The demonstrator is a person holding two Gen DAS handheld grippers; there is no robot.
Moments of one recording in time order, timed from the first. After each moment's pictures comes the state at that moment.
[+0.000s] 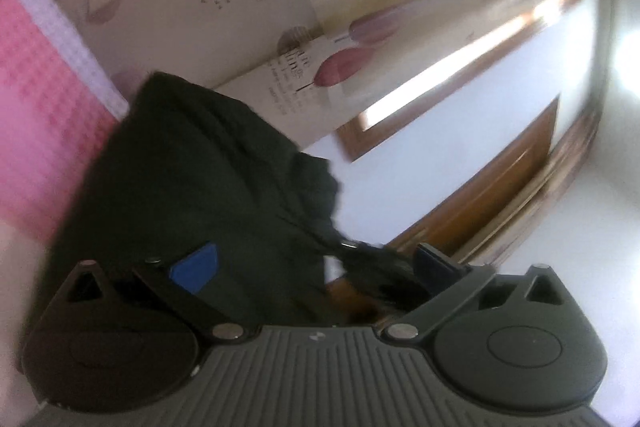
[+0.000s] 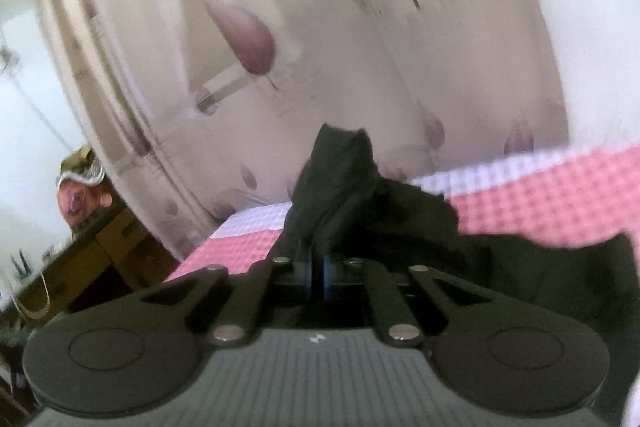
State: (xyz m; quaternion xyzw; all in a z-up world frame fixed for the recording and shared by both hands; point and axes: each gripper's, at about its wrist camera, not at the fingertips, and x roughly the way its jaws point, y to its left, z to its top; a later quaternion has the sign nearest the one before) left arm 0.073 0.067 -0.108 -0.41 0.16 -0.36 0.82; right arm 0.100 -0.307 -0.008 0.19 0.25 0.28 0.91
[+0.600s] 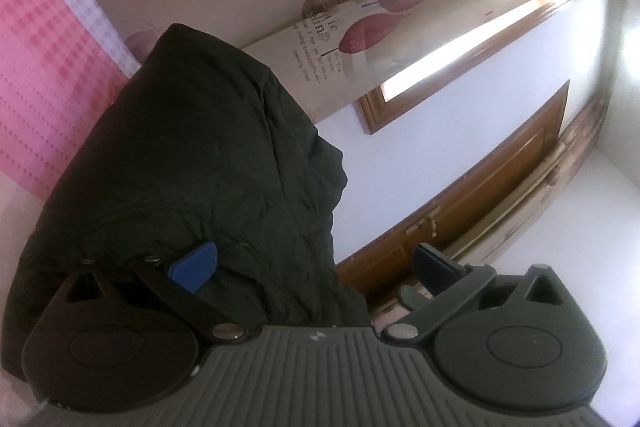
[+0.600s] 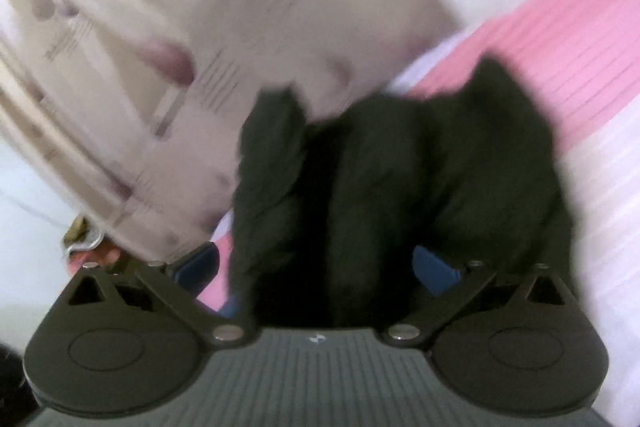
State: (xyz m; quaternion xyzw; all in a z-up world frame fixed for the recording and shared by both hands) left arm 0.090 0.048 -0.156 -0.41 0.17 -0.38 0.81; right arm 0.048 -0.351 -0.079 0.36 0.32 0.23 0.85
